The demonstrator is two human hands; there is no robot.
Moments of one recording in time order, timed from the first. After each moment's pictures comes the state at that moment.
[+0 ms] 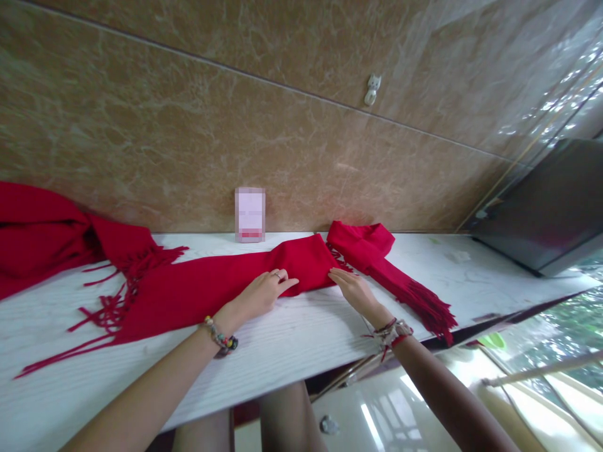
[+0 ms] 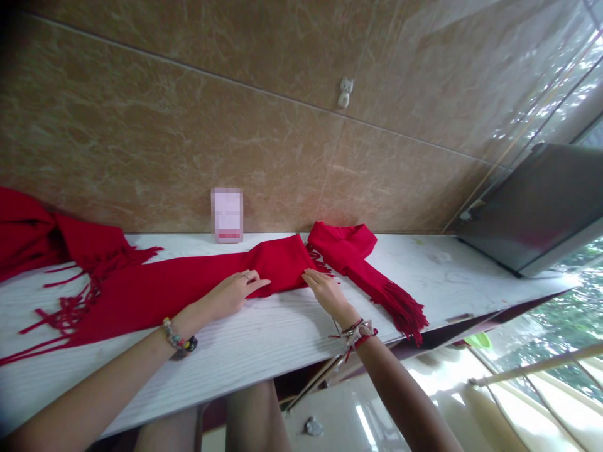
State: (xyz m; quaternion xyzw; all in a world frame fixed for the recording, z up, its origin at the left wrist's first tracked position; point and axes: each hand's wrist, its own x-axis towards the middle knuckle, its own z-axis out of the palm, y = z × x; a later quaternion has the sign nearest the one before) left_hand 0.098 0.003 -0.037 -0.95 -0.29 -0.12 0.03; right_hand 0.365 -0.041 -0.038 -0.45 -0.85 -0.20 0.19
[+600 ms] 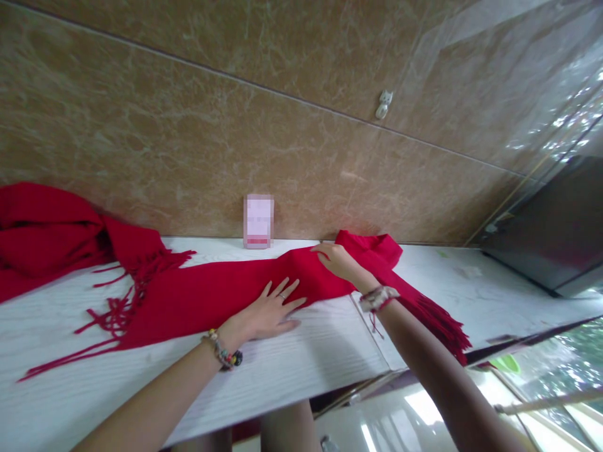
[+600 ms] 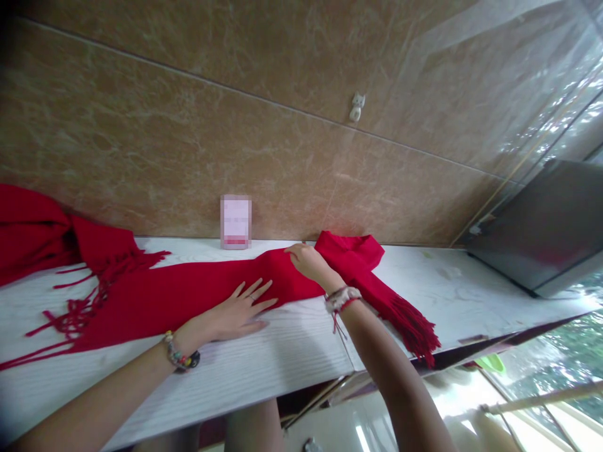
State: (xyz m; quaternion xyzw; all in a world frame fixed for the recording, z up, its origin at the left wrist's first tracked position) left_hand 0.096 -0.012 -0.036 -0.95 -0.30 -0.02 -0.06; right_hand 0.313 0.031 0.034 -0.50 -0.85 -0.05 0.18
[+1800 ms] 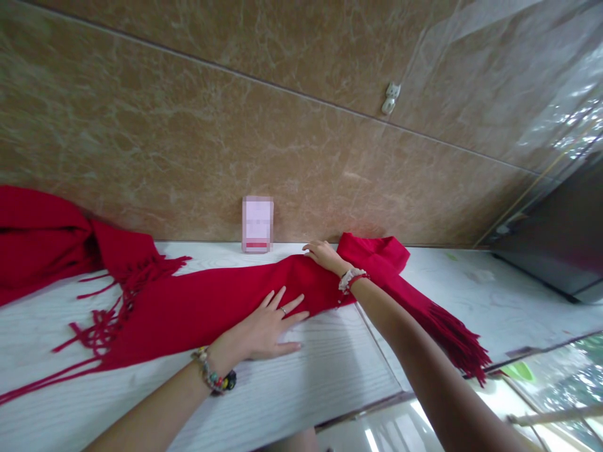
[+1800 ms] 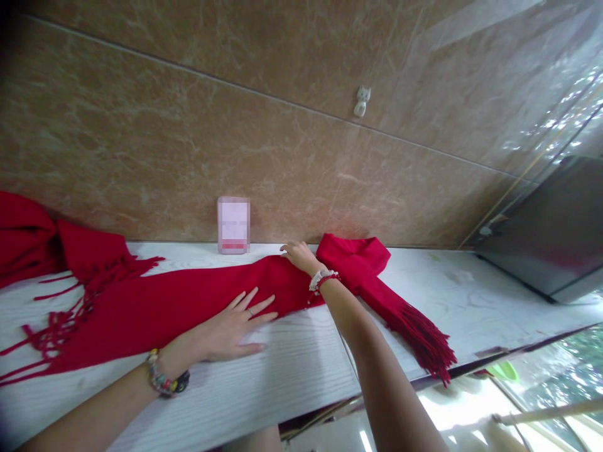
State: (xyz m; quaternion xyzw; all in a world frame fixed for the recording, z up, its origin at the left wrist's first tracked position) left_hand 0.093 -0.013 -0.035 -0.96 -0.28 -0.01 -0.08; right_hand 0.310 0.109 -0.004 -0.51 -0.85 -0.04 0.11
